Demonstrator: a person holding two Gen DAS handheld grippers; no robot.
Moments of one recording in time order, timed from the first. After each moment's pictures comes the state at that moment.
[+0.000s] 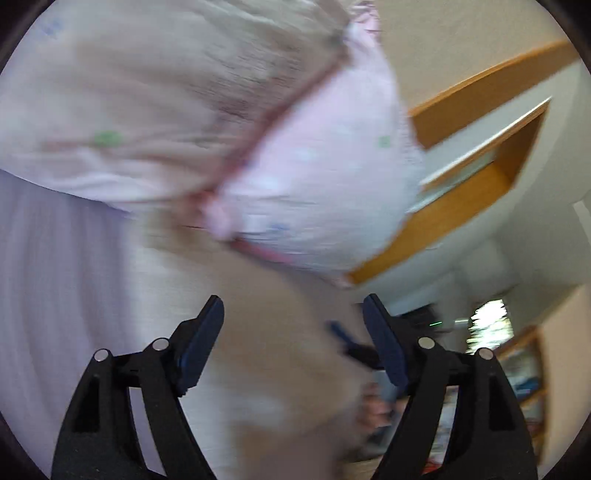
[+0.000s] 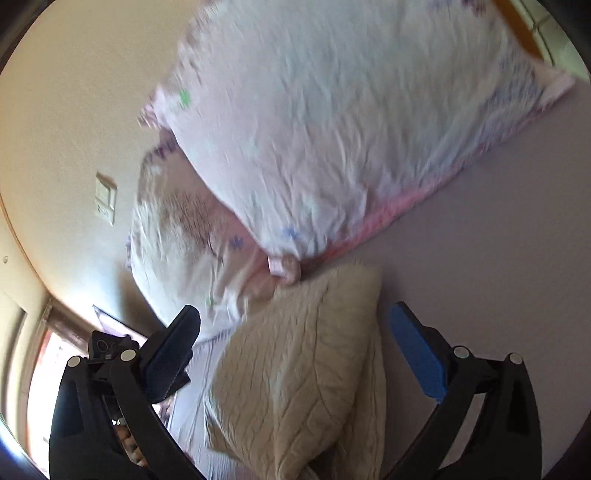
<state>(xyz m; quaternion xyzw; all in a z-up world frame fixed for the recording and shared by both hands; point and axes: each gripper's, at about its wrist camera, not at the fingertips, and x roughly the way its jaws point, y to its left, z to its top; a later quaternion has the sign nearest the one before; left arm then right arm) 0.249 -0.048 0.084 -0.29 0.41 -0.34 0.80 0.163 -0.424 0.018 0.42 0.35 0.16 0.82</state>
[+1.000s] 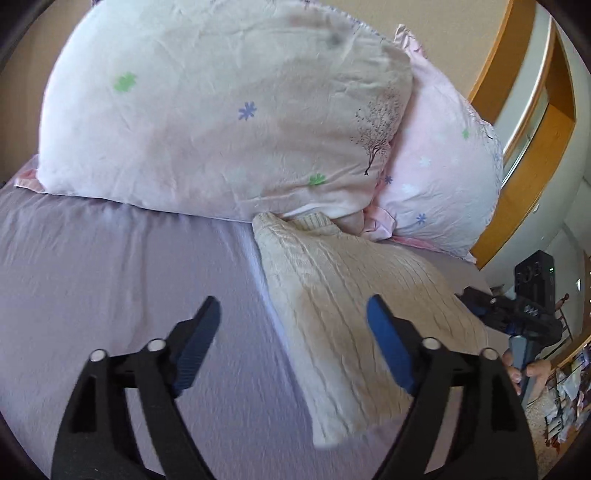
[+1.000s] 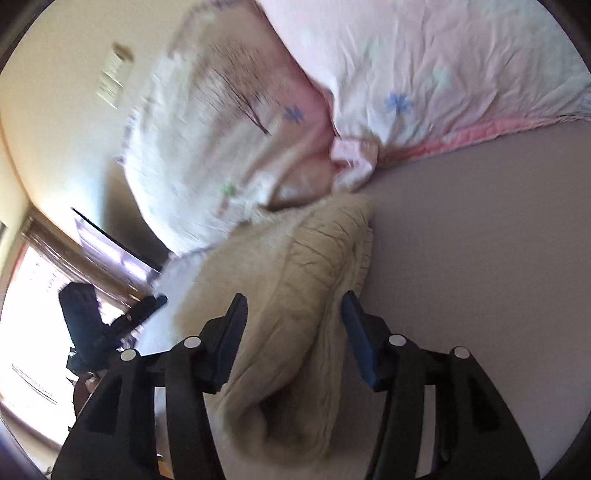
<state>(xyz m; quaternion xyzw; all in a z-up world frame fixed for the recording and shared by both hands) 0.180 0.072 0.083 -0.11 0.38 -0.19 0.90 0.132 -0.275 0.033 0.30 0.38 0.22 0.84</state>
